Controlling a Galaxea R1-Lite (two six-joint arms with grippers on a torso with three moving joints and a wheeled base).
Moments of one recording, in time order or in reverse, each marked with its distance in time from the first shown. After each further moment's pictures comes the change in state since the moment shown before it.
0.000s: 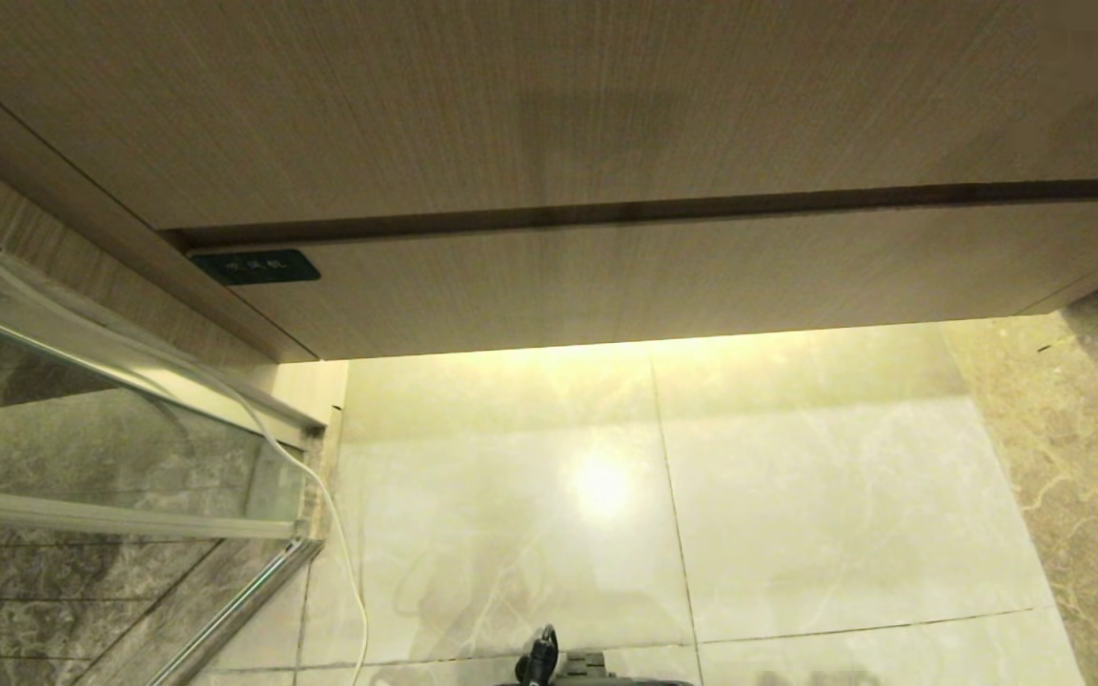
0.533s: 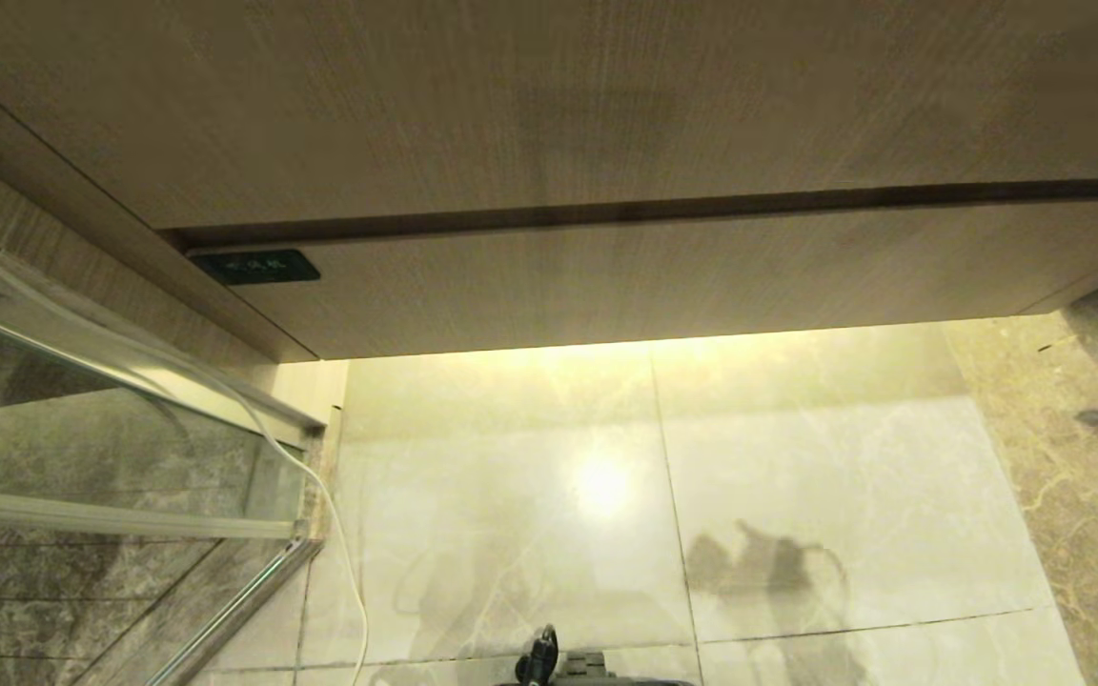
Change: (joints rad) left arm 0.001 0.000 0.000 0.000 0.000 0.001; right arm 0.074 0.350 0.068 -0.464 -0.325 -0.158
